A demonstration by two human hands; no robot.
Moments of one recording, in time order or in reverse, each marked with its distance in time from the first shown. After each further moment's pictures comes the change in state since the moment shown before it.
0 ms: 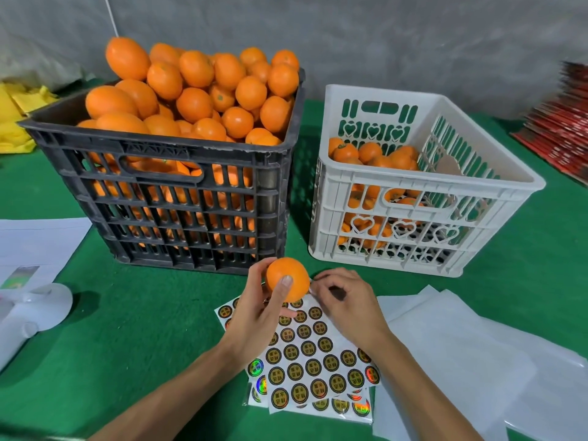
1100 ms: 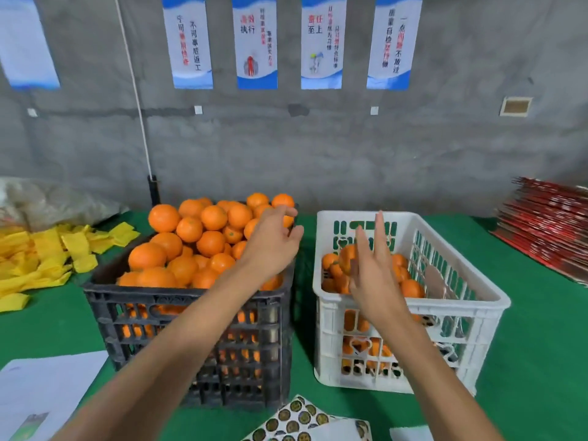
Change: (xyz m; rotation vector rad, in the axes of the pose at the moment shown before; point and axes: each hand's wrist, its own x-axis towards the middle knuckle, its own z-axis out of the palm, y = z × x) left_hand 0.191 0.252 -0.024 0.666 0.190 0.481; right_hand 0.134 -0.134 -0.129 -0.500 0.335 -0.186
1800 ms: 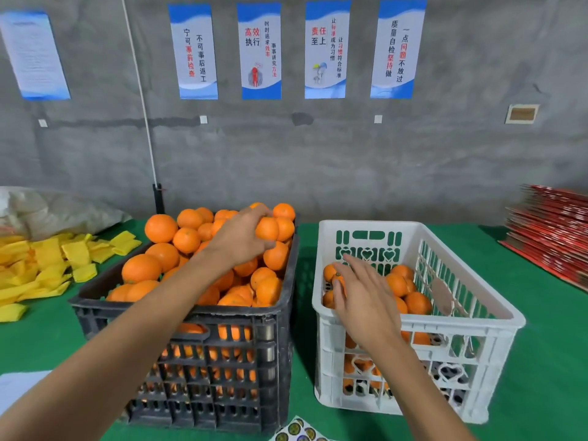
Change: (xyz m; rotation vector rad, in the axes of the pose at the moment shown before) left_hand 0.057 -0.059 -0.036 0.392 -0.156 0.012; right_hand 0.005 0.007 0.032 -0.133 0.011 -0.095
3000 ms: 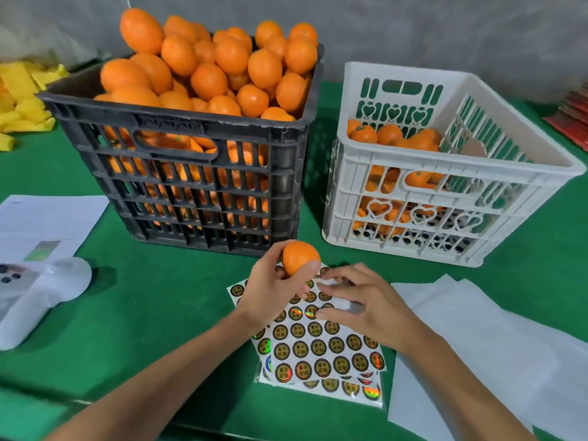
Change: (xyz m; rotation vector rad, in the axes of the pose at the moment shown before) left_hand -0.303 0.033 0.186 -1.091 -0.176 -0.461; right_hand -0.211 0.027 0.074 0.501 -0.499 -0.268
